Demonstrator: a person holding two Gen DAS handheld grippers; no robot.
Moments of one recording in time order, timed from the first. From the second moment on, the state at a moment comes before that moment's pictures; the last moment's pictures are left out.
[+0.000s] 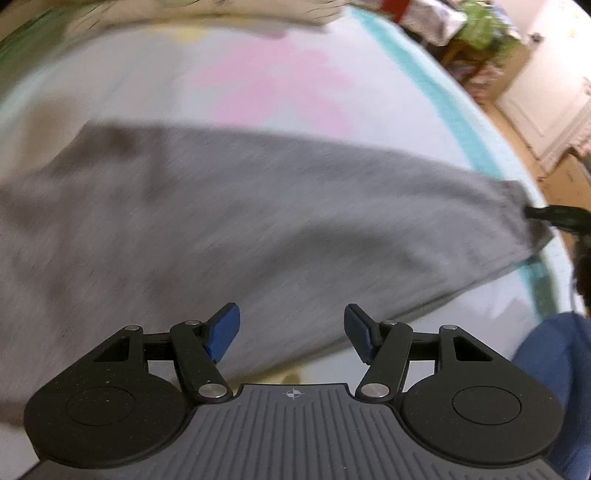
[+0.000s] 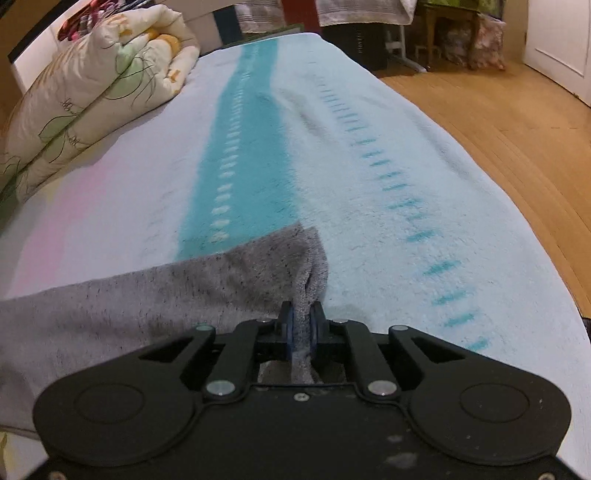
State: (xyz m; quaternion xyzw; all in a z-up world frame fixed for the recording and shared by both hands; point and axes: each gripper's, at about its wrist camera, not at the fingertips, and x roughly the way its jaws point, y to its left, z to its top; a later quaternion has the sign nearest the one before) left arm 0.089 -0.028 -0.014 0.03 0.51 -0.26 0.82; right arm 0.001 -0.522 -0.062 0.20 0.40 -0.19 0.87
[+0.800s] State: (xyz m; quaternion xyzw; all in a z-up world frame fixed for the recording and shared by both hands) left arm 0.153 -0.192 -0.041 0.03 0.50 -0.32 0.81; right arm -0.011 -0.570 -0.094 0.40 0.37 -0.04 0.84
